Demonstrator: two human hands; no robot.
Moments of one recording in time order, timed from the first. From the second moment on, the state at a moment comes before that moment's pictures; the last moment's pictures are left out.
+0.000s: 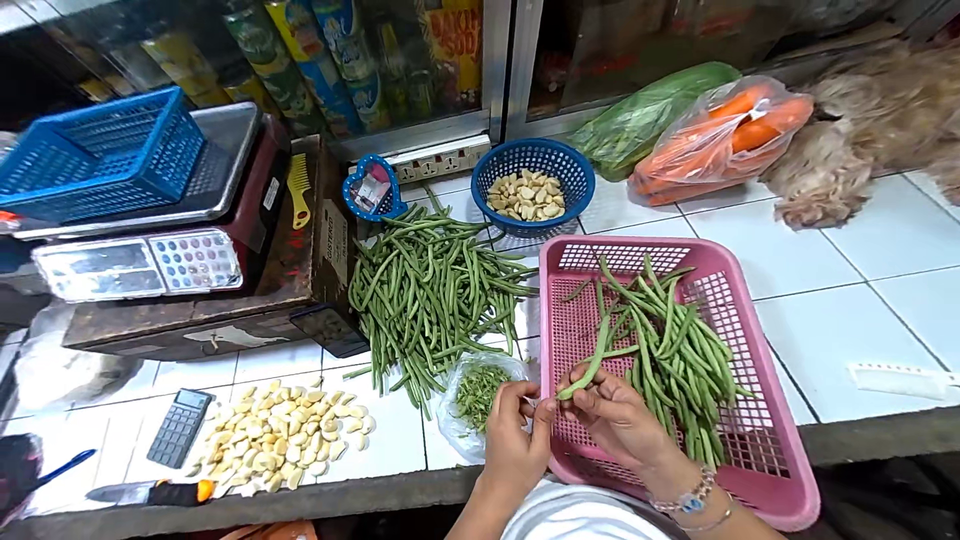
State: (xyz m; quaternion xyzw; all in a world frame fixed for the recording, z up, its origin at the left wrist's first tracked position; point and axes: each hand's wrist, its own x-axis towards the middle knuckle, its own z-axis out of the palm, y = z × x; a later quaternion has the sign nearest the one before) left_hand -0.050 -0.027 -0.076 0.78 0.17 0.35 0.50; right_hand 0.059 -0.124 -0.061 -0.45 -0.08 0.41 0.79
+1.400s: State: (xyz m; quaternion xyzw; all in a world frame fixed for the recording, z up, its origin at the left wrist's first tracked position) left_hand -0.084 -0.004 -0.092 0.84 0.35 0.13 0.39; right_hand 0.083 -0.164 -0.040 -0.59 -0.36 0.03 0.72
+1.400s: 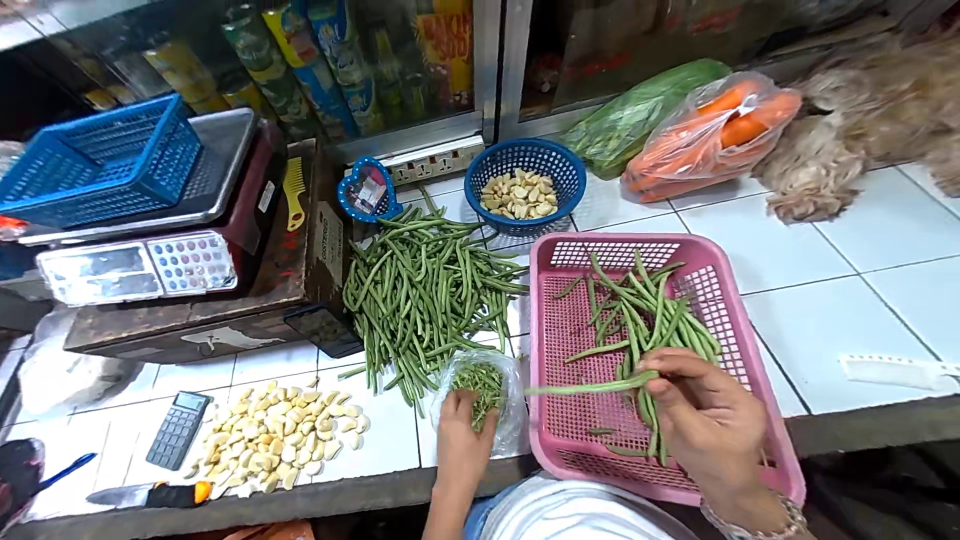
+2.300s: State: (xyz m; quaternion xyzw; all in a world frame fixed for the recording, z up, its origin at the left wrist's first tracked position) left_hand -0.020 -0.017 -0.104 0.92 0.07 0.20 0.32; right_hand 0.127 -0.146 -0.133 -0.85 -0.43 0.15 0.27
